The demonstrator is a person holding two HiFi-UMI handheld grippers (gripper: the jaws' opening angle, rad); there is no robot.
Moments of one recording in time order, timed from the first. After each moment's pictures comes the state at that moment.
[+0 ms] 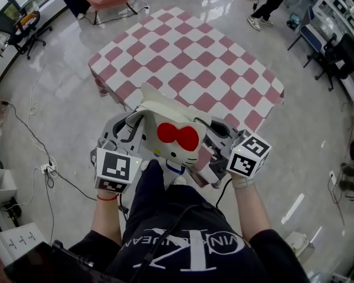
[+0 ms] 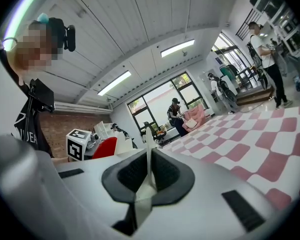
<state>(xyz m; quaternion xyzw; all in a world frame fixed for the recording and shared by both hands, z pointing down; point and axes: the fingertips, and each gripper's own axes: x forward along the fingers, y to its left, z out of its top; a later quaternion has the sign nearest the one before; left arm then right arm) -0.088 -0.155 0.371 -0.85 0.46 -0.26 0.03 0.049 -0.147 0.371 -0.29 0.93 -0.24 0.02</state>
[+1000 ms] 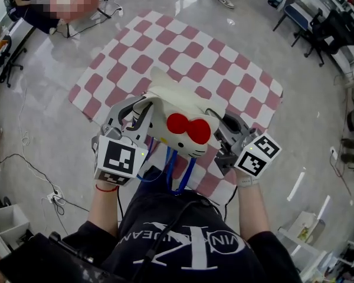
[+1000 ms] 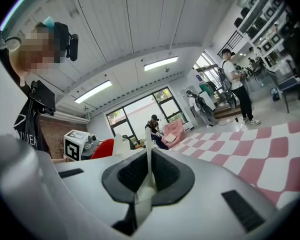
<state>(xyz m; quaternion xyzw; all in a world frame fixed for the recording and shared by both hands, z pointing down) -0.045 -0.332 0.360 -0.90 0.35 -0.25 0.07 0.087 -0.293 0.365 -0.41 0.88 -0.23 0.07</state>
